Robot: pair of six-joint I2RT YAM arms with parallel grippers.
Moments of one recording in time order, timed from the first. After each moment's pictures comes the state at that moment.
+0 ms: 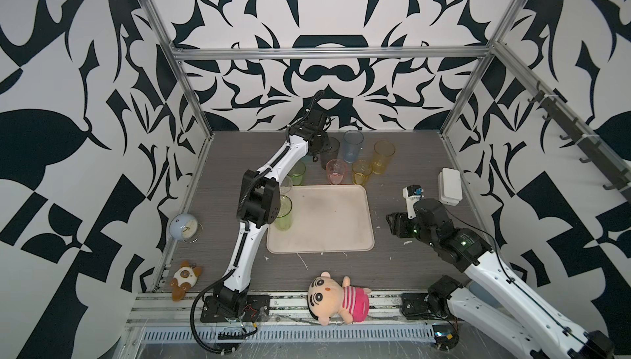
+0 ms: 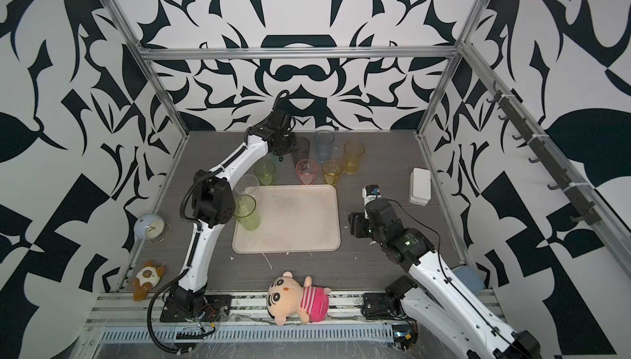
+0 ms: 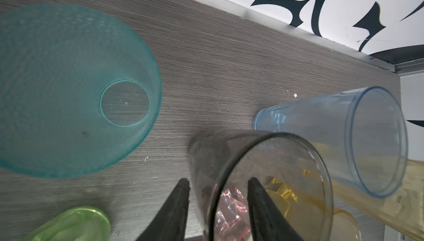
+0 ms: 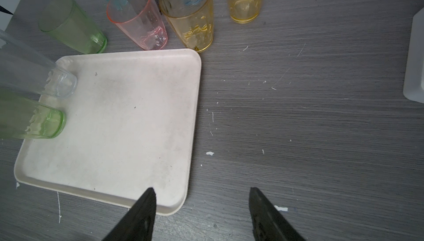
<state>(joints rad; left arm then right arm) -0.51 2.37 2.27 -0.79 -0.01 -0.64 0.52 0.74 0.64 -0.67 0.09 0.45</state>
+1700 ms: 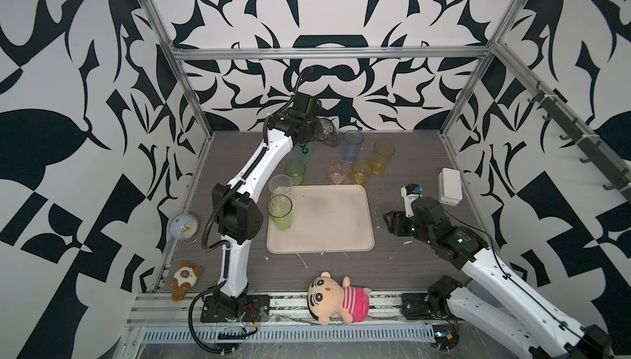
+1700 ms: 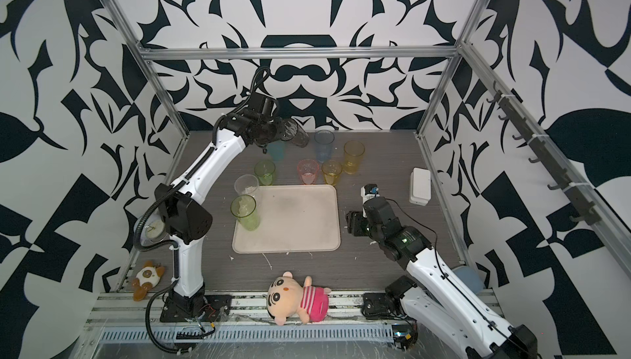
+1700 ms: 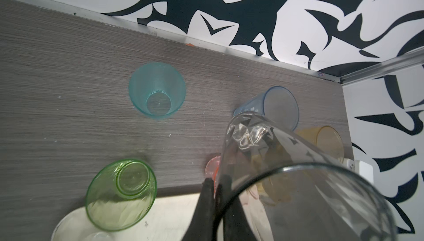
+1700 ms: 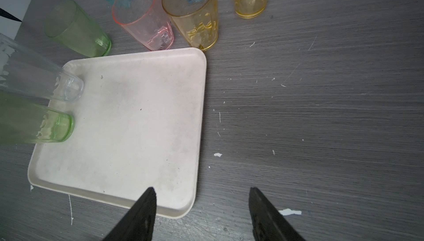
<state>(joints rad) -0.51 2.03 2.19 -0.93 -0.05 -0.59 0.52 0.78 0.64 -0.63 0.06 0.49</state>
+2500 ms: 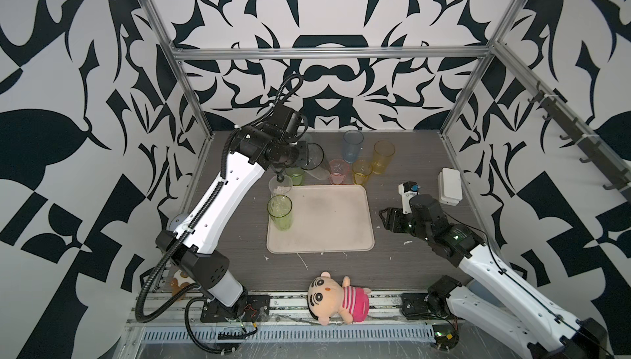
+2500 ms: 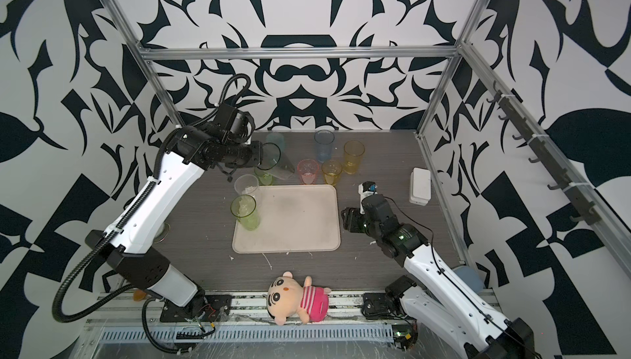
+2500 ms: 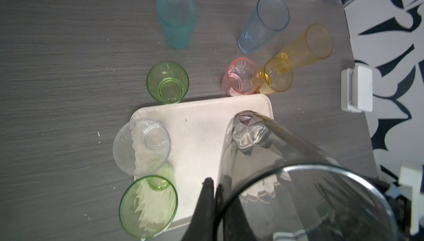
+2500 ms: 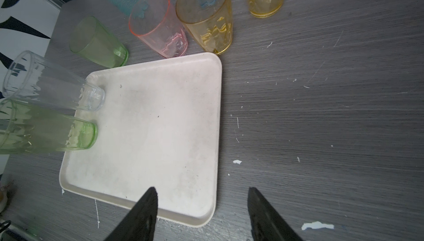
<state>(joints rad) -0.62 1.58 1.93 -1.27 -0.05 -0.47 0.52 0.82 0.64 -0.55 0.00 0.57</state>
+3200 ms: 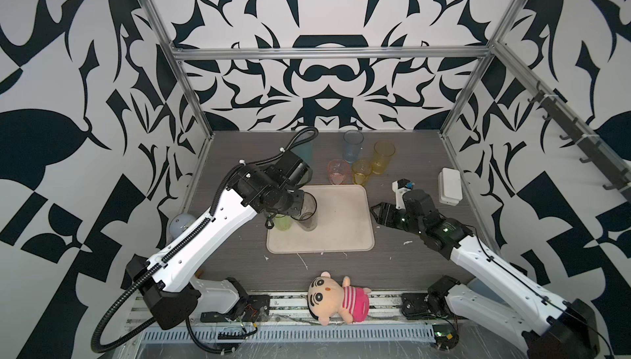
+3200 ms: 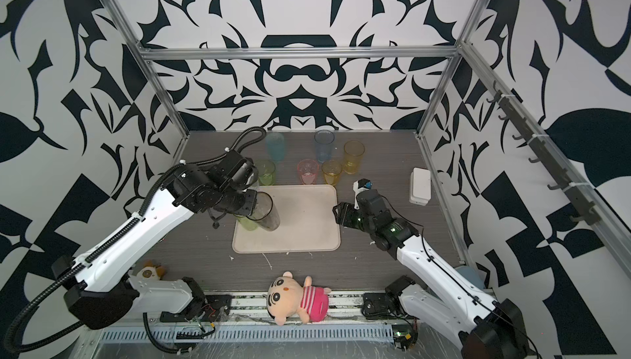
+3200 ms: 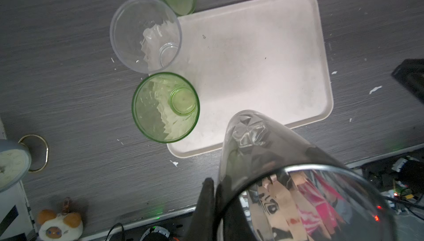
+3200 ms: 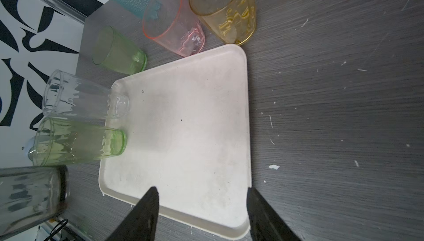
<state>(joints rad) -0.79 1.32 1.50 -1.37 -0.15 -0.53 0.52 0.93 0.64 -0.43 -0.10 0.71</state>
